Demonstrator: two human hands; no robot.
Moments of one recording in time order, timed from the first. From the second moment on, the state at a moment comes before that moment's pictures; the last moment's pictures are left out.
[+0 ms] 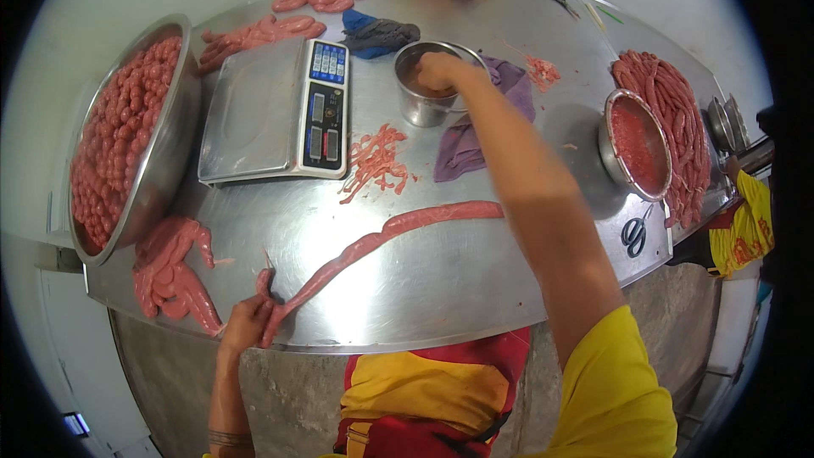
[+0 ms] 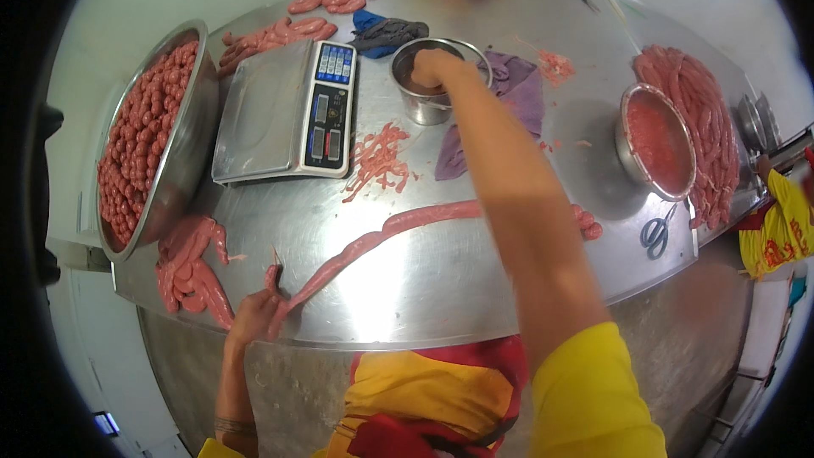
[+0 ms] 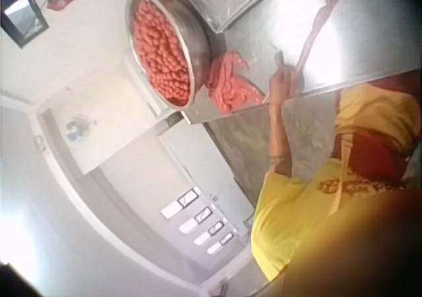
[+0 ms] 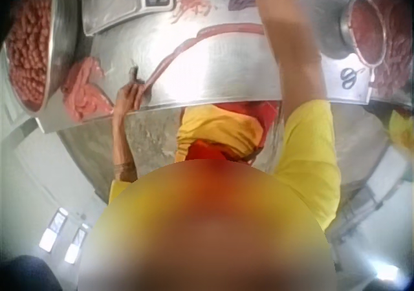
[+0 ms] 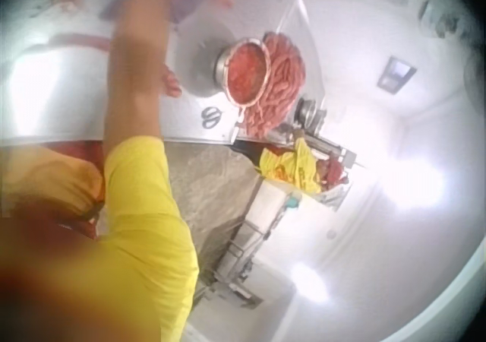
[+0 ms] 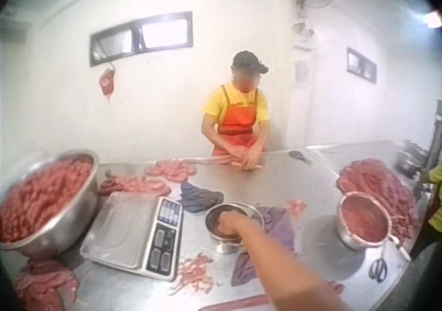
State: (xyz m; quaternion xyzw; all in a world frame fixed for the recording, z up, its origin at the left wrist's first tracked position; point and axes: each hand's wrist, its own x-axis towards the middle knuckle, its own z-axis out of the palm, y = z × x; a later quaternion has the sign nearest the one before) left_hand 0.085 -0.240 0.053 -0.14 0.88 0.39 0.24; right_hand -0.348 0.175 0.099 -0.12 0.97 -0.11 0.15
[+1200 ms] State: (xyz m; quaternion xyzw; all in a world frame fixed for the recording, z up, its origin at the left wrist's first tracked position) left_hand 0.099 -0.105 -0.005 0.00 0.98 0.20 -0.02; right_hand -0.242 0.186 0.097 -0.18 0.96 -0.19 -0.13
